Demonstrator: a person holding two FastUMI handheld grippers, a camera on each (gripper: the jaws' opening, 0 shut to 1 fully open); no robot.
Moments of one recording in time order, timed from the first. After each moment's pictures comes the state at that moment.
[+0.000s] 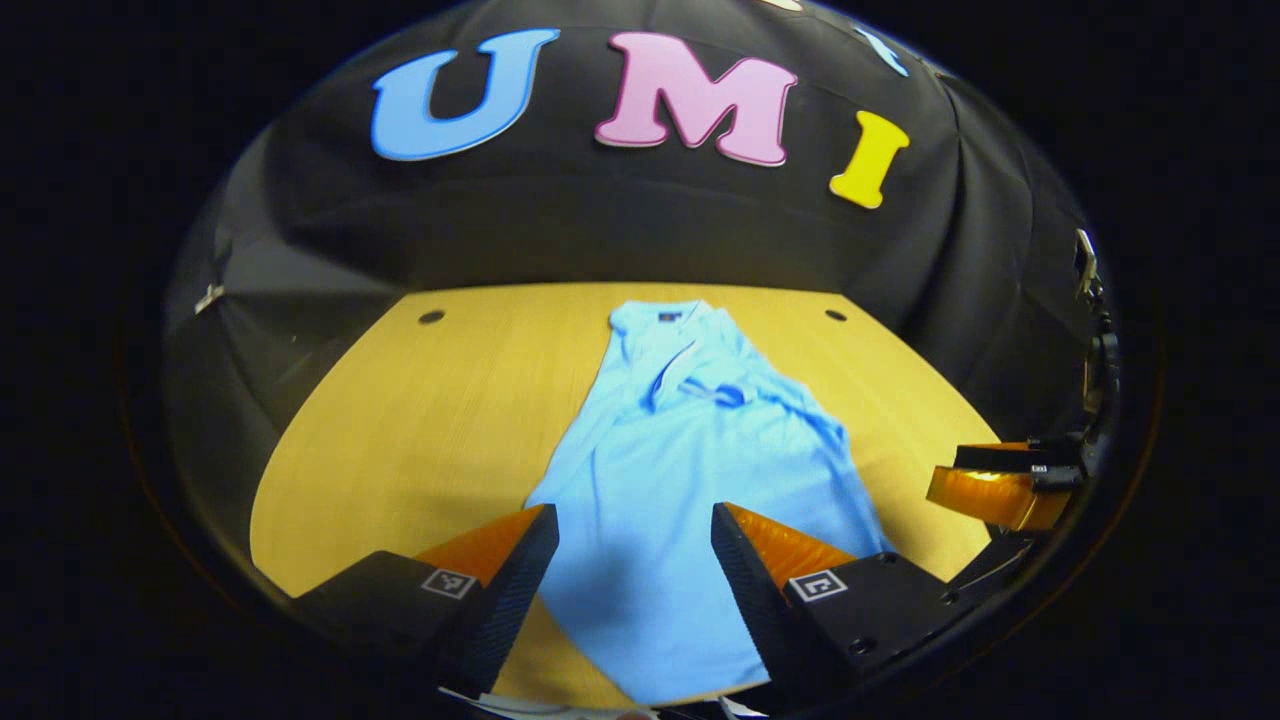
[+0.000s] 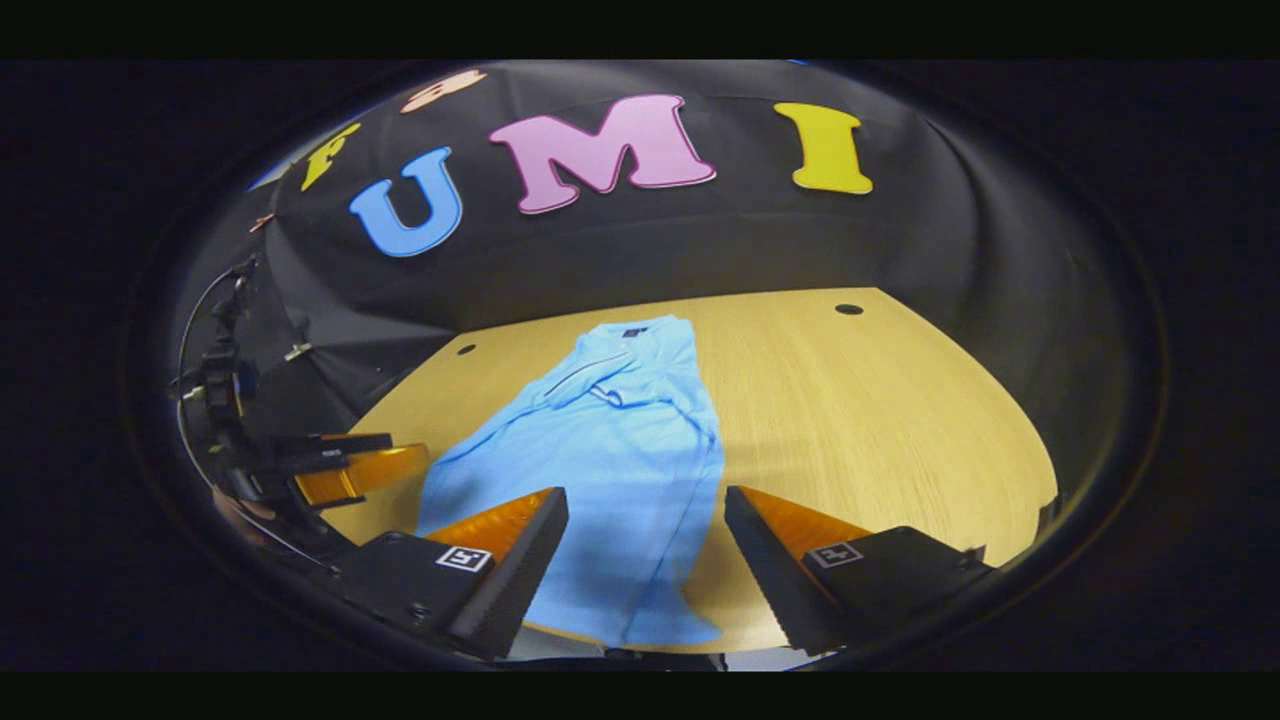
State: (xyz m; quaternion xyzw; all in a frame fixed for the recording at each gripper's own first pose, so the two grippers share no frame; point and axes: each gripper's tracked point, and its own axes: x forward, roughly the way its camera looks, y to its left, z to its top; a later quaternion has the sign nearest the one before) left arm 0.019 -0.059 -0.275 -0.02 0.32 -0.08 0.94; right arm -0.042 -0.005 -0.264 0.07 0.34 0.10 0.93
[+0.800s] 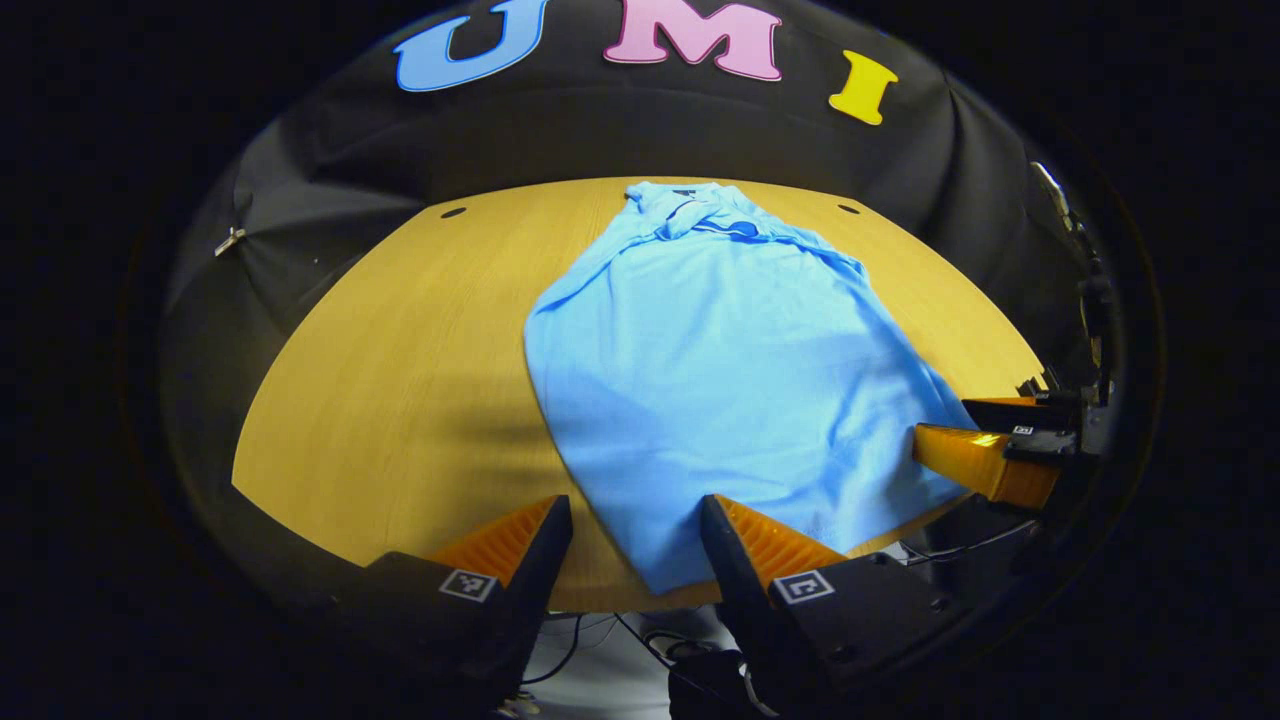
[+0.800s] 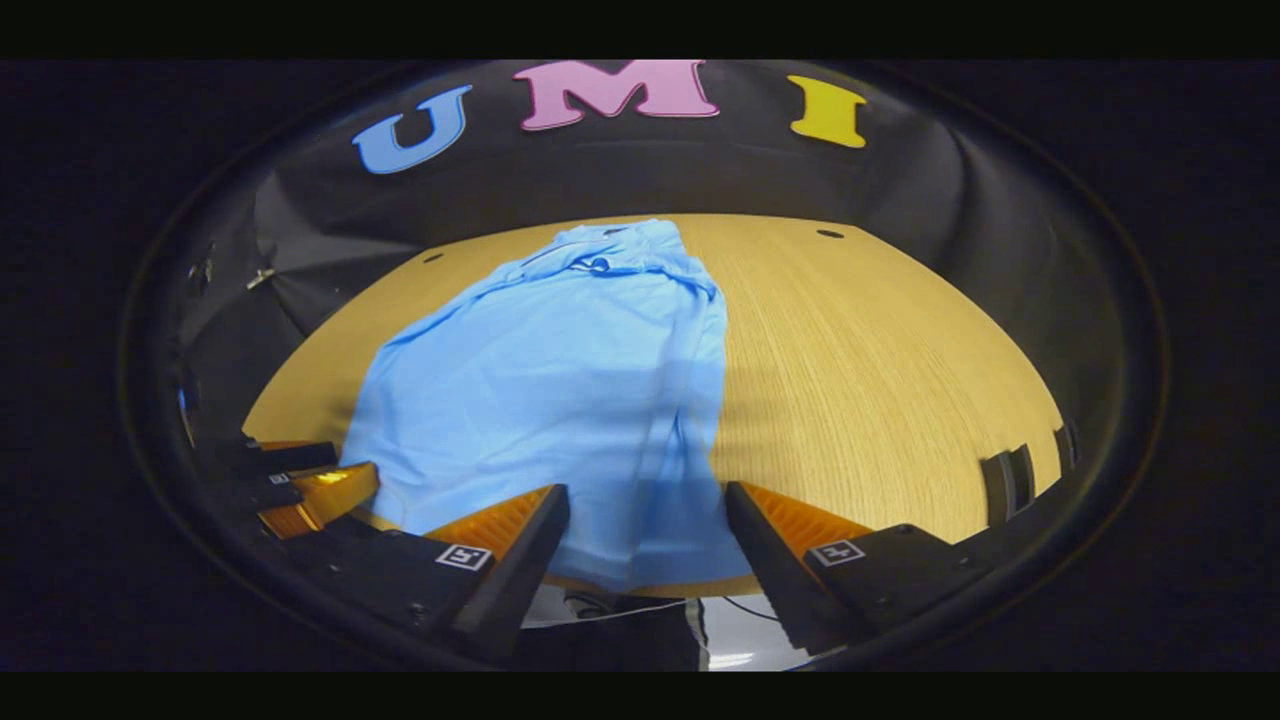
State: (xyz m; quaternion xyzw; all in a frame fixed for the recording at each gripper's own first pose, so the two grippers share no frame) left arm -0.056 -0.054 -0.370 0.04 0.40 -0.07 0.91; right arm -0.110 -0.003 -0.362 -0.02 0.43 0.04 0.90
